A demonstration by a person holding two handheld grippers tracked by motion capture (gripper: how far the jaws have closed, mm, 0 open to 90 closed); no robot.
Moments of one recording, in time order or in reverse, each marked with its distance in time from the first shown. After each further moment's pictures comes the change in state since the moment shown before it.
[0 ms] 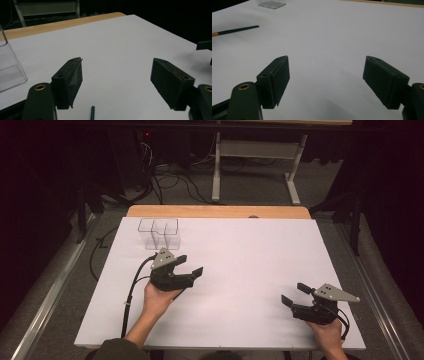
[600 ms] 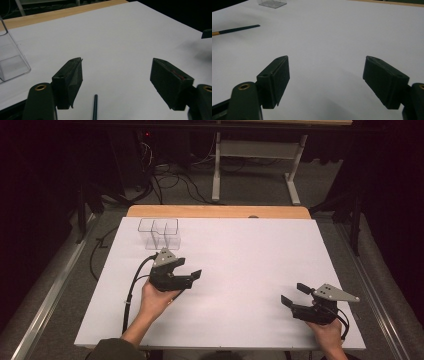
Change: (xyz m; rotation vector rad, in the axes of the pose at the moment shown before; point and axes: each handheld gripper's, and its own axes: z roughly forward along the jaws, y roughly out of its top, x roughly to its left) left arm 0.002 0.003 -0.001 0.100 0.010 0.012; right arm 0.000 0.000 0.000 0.001 0.007 -0.001
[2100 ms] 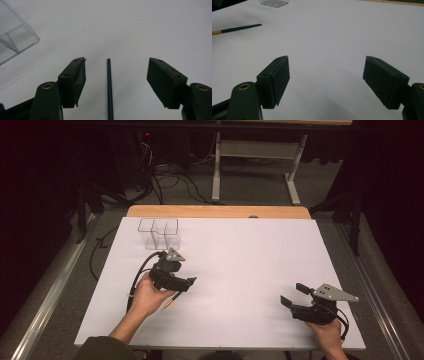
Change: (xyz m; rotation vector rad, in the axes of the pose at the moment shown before) left arm 0.001 0.013 0.005 0.374 0.067 0.093; right arm 0.001 0.000 0.001 0.006 0.010 -0.001
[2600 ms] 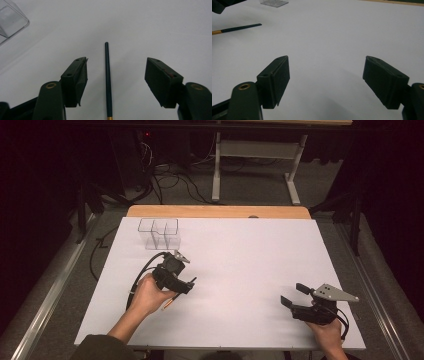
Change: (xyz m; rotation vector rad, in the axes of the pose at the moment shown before) left arm -0.005 0.005 0.008 0.143 0.005 0.028; right arm 0.000 0.000 0.000 0.001 0.001 -0.002
